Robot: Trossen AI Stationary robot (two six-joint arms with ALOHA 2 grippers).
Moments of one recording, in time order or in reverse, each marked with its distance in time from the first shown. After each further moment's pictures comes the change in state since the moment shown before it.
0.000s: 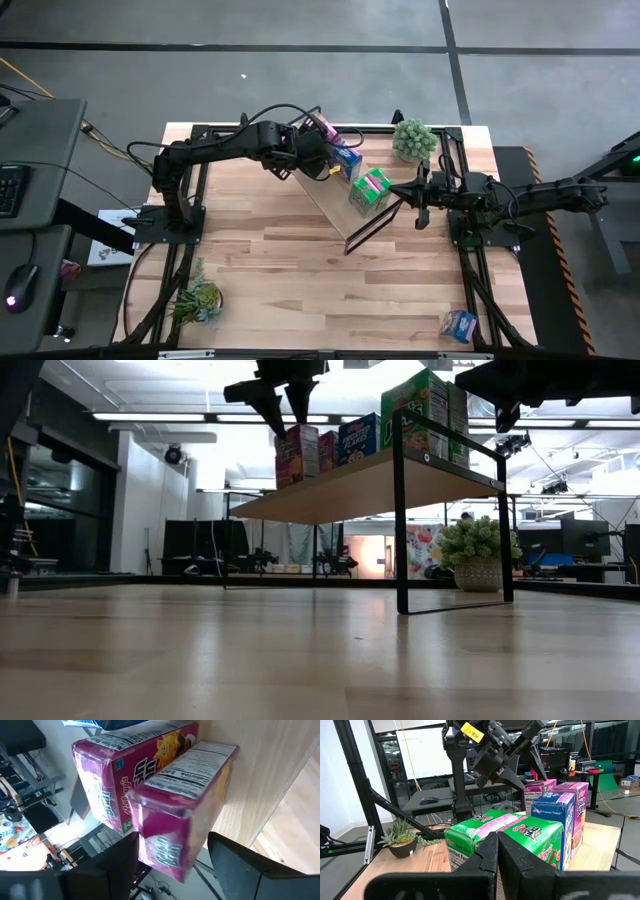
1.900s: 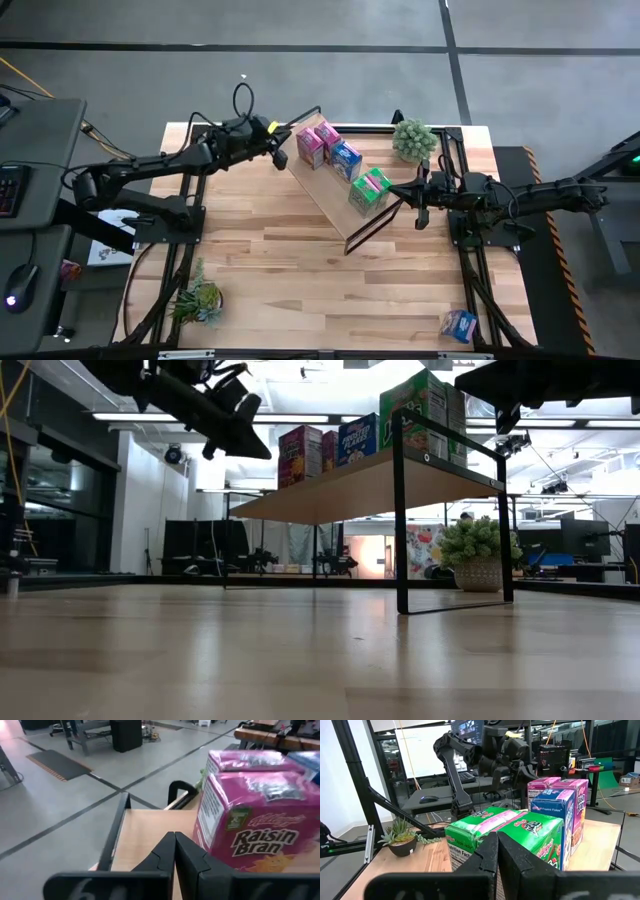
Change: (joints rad) left arm 0.328 -0.654 -1.212 1.417 0.462 -1.100; right arm 0.000 0.000 0.000 -0.008 0.000 0.009
